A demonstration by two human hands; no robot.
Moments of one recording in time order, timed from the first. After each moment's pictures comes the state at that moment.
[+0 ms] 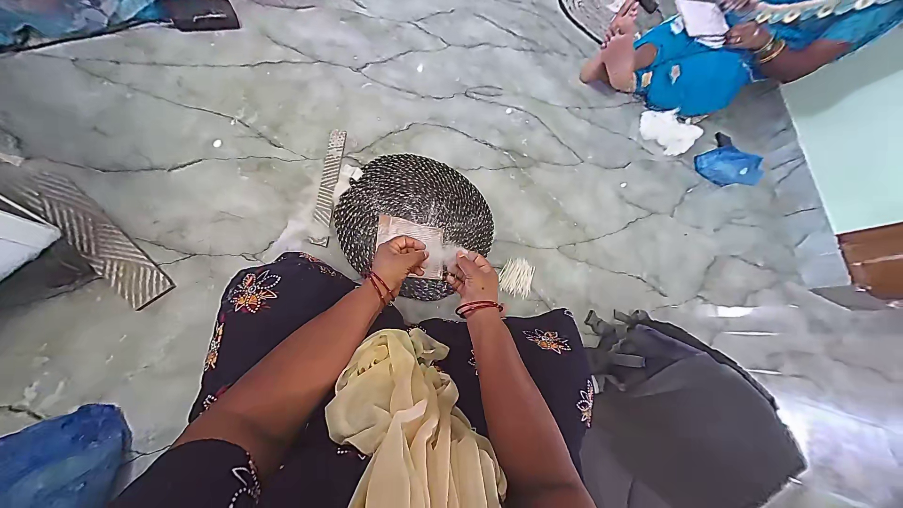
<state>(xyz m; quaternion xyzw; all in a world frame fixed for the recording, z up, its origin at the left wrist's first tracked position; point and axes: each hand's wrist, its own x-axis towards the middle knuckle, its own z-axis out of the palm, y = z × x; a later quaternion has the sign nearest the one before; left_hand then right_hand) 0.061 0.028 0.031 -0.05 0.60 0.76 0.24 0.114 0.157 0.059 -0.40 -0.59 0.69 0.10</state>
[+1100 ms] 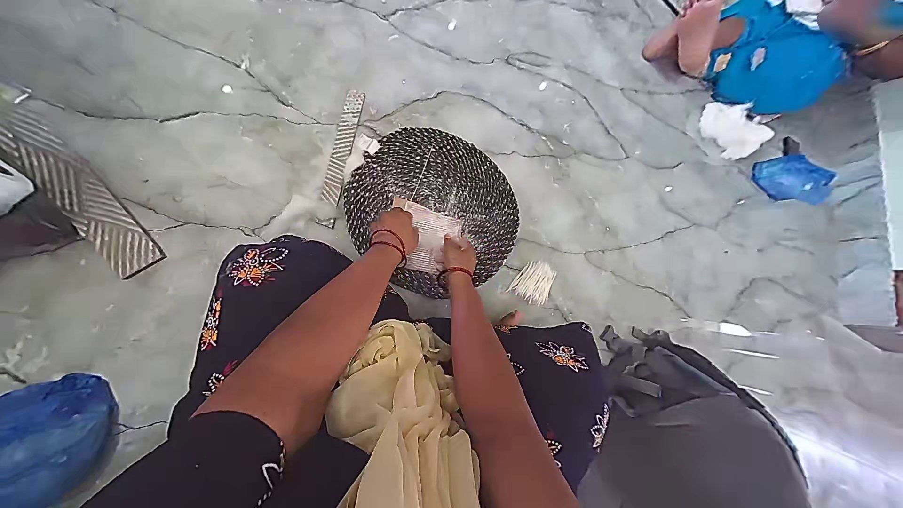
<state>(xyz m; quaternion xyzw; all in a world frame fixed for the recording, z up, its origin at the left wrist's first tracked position) -0.024 0.035 -0.013 0.08 0.92 0.26 0.29 0.035 0.165 -0.043 -0.43 -0.76 0.48 -0.06</state>
